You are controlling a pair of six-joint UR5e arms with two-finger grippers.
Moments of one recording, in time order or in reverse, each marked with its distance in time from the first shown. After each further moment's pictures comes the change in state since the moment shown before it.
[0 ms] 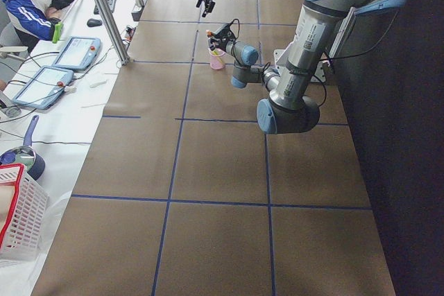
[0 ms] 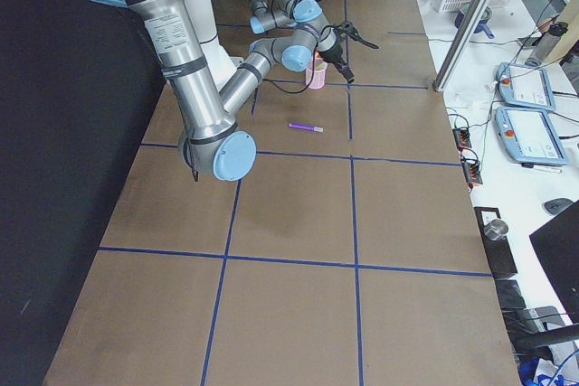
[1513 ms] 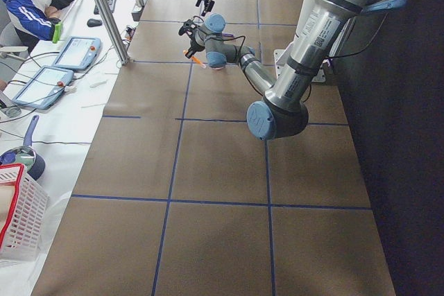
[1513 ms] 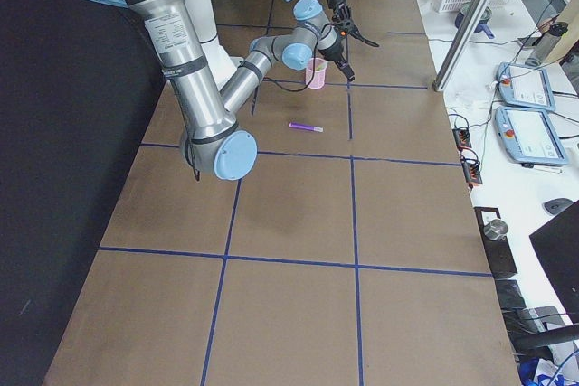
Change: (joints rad) left arm -0.321 0.026 -0.262 0.864 -0.470 -0.101; right arm 0.005 0.006 0.005 -0.002 0.001 0.011
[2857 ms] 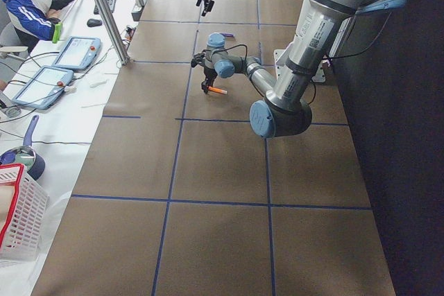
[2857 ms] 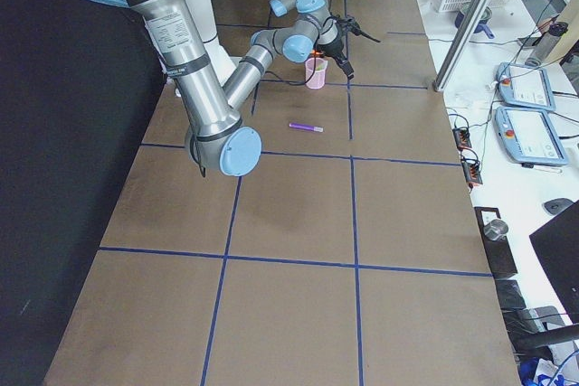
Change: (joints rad) left arm 0.112 -0.005 0.111 0.449 -0.133 0.016; right arm 0.004 0.041 0.007 -0.101 0.022 0.001
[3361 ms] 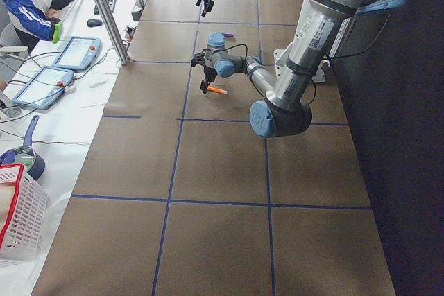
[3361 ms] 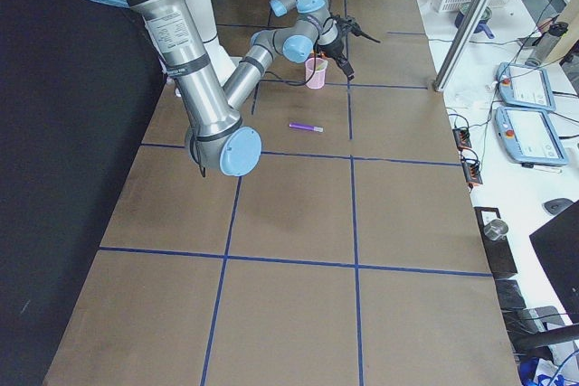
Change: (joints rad) left arm 0.000 0.000 0.003 0.002 0.001 0.017; right arm 0.000 0.000 -0.002 -0.004 -0.002 0.000
